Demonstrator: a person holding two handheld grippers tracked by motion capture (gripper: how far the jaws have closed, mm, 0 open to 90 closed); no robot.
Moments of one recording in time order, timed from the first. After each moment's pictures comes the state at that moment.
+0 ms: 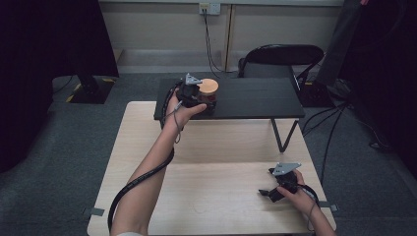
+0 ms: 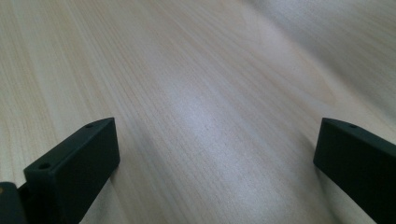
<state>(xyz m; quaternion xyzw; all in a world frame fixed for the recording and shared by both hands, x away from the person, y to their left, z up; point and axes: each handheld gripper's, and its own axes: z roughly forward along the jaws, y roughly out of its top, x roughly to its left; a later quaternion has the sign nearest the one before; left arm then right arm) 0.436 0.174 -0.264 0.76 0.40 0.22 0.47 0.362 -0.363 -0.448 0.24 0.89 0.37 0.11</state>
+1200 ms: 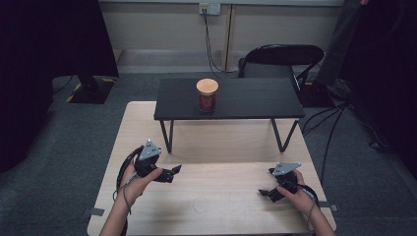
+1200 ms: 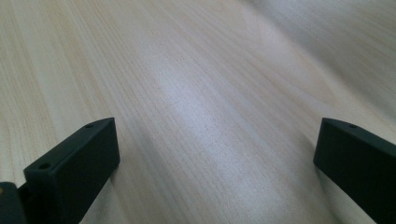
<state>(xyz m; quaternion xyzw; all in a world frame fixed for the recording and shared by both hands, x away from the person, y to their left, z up) 0.281 0.280 -0.370 0.79 0.38 0.19 0.44 0.362 -0.363 -0.448 0.24 0.89 0.37 0.11</state>
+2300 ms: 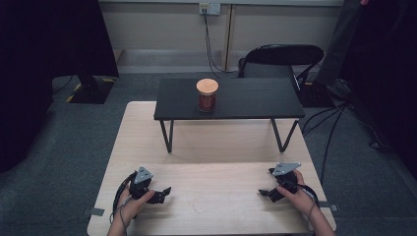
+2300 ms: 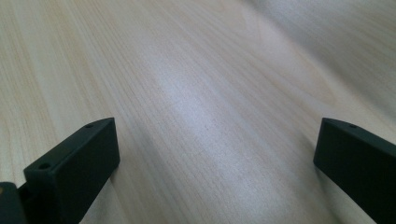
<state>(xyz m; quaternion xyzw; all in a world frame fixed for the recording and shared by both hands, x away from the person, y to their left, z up) 0.263 0.305 -0.452 0.78 0.44 0.17 0.41 0.362 -0.363 -0.448 0.24 0.89 0.37 0.11</state>
